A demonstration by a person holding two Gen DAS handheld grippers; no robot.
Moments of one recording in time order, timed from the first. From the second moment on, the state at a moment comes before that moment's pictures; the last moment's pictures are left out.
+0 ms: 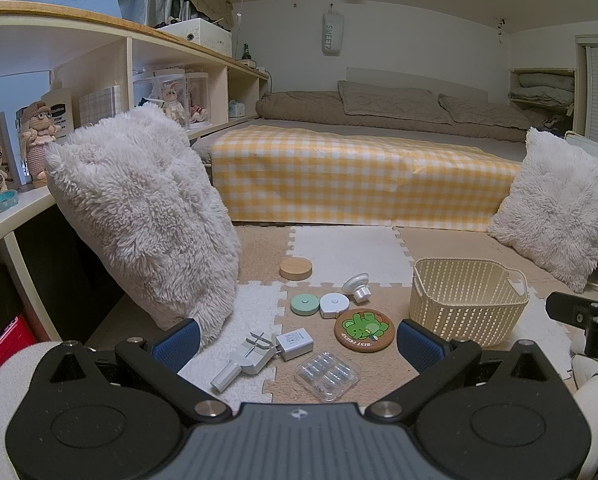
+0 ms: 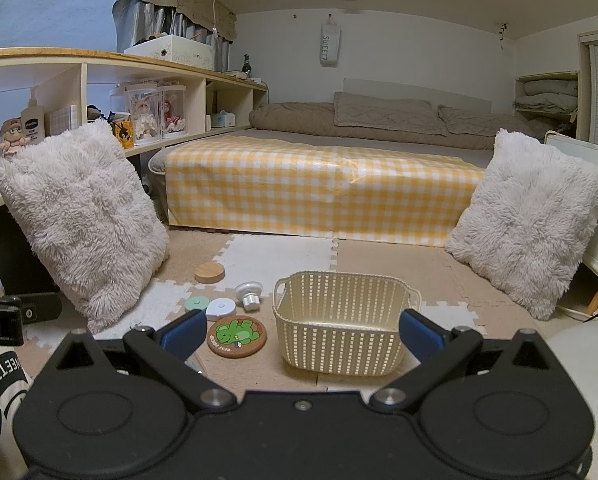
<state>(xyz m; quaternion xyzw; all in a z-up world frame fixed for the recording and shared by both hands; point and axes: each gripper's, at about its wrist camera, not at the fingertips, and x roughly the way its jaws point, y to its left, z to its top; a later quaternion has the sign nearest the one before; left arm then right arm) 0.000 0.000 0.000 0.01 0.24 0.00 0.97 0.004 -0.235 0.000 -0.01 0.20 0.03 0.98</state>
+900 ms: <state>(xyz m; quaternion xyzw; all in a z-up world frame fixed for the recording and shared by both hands) 0.004 0.003 0.010 -0.01 0.24 0.01 0.97 0.001 -0.232 0.006 -0.01 0.19 0.02 0.98</state>
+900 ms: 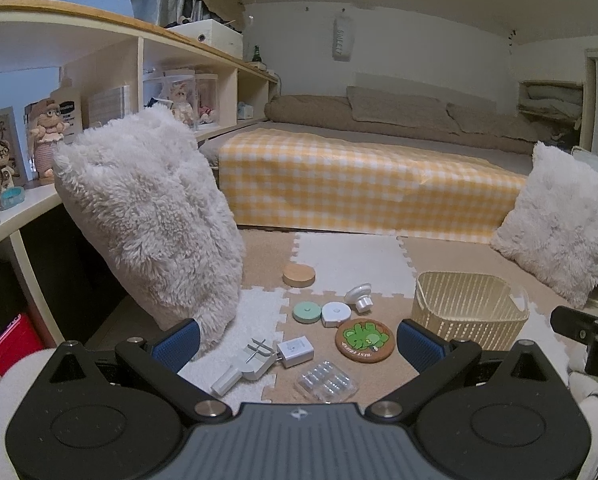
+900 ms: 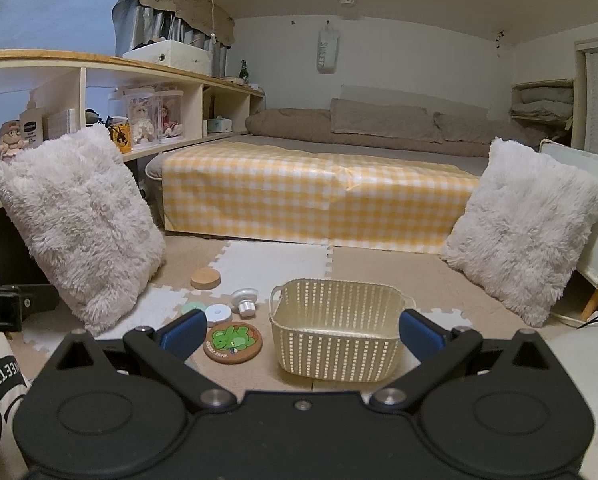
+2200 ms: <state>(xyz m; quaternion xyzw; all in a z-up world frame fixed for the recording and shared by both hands) 0.160 -0.027 0.009 0.04 0.29 -0.06 0.95 0.211 -0.352 -0.044 0.06 0.33 -0.05 0.94</state>
